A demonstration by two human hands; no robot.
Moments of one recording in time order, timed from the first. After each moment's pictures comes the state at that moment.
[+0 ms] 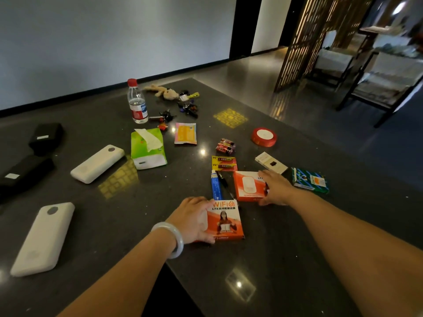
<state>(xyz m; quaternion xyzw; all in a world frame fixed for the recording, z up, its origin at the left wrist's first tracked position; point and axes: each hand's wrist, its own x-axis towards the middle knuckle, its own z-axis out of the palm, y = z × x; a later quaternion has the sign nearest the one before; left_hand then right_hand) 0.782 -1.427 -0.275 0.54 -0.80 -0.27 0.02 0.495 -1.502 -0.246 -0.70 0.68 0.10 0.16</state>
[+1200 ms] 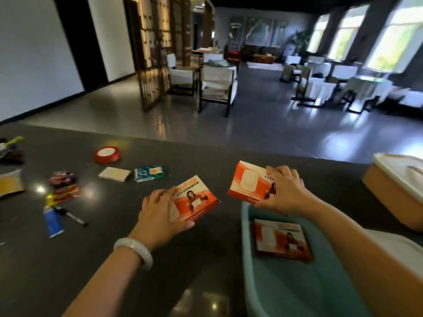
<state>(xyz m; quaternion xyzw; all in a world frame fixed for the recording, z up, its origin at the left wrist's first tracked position) 0.510 -1.272 -0.179 0.40 -0.87 -0.27 0.14 0.238 -1.098 -0.118 -0.47 0.87 -0.12 0.05</state>
